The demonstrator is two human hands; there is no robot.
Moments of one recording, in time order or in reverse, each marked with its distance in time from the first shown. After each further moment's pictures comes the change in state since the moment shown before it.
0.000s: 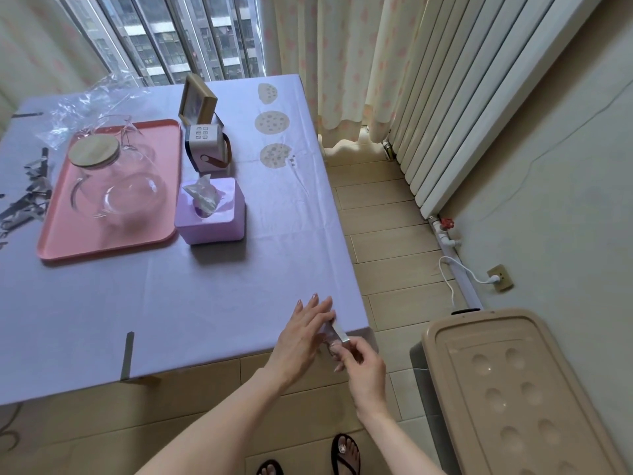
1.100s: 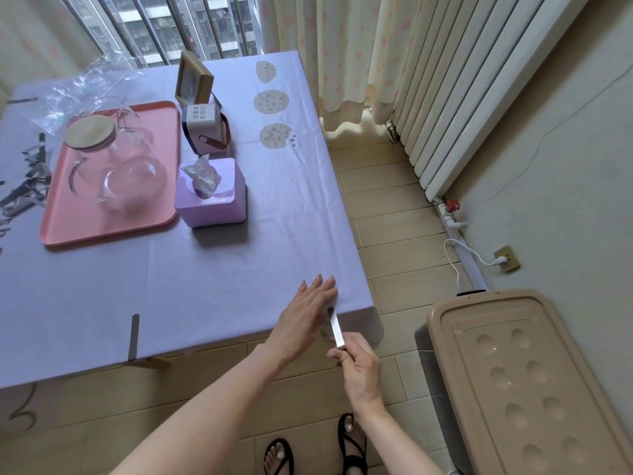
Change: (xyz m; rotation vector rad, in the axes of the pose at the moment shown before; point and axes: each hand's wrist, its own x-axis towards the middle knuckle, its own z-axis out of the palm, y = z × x) left_hand 0.001 0.002 -0.010 0.064 -0.064 0.022; right_hand -0.015 0.035 0.001 -0.329 -0.022 -0.337
